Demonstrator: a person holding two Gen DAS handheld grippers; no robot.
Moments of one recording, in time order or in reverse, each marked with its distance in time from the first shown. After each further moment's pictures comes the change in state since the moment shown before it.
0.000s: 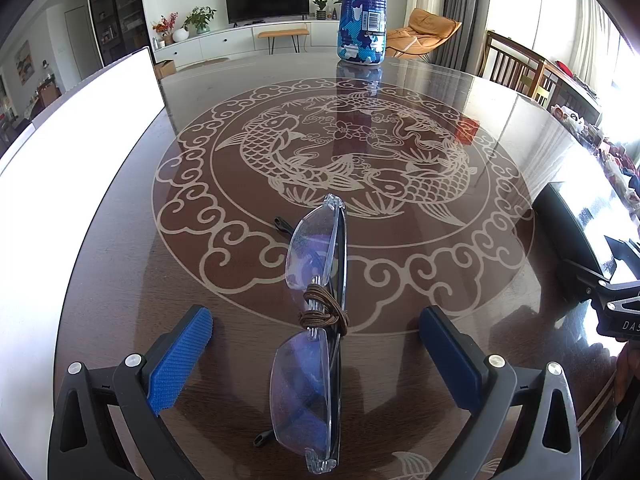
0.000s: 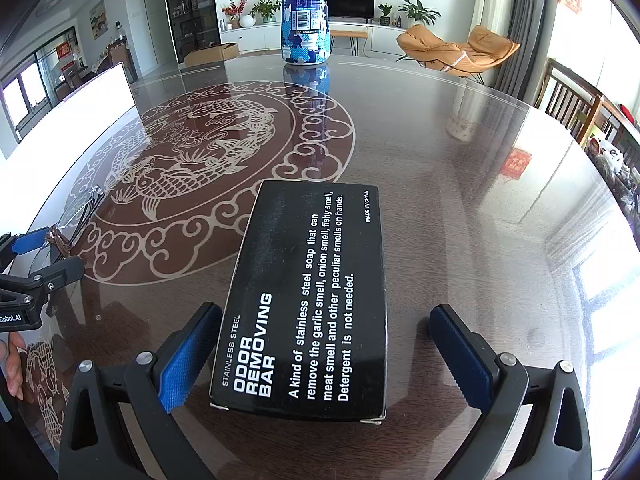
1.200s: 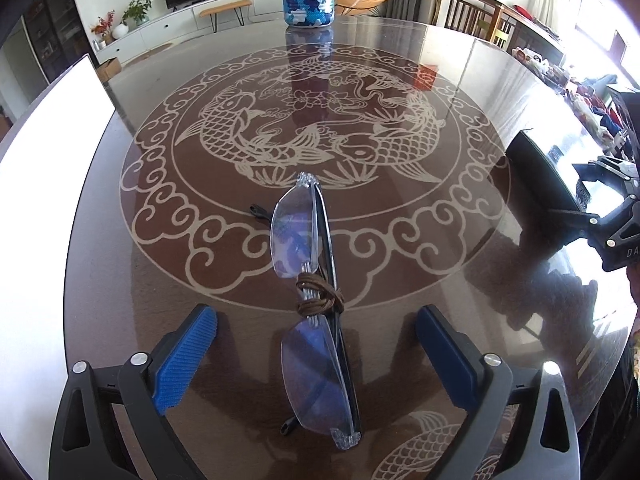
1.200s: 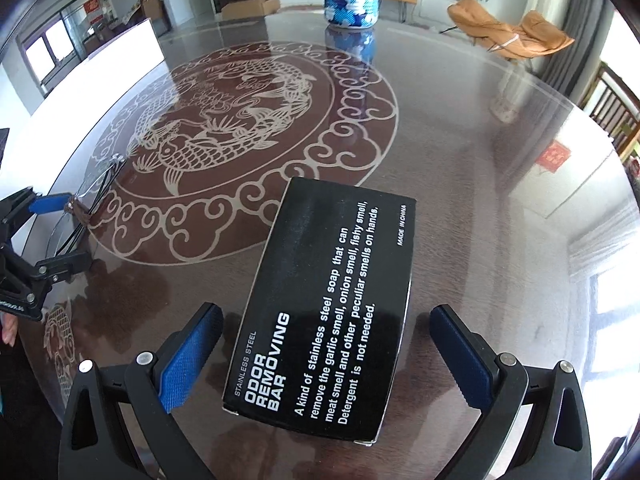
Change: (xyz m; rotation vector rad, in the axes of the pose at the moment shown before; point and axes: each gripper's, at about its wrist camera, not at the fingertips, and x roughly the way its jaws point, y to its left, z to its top) left arm 0.009 0.002 0.005 0.180 0.143 -0.096; right arm 0.013 0.002 0.031 -0.140 0.218 0.123
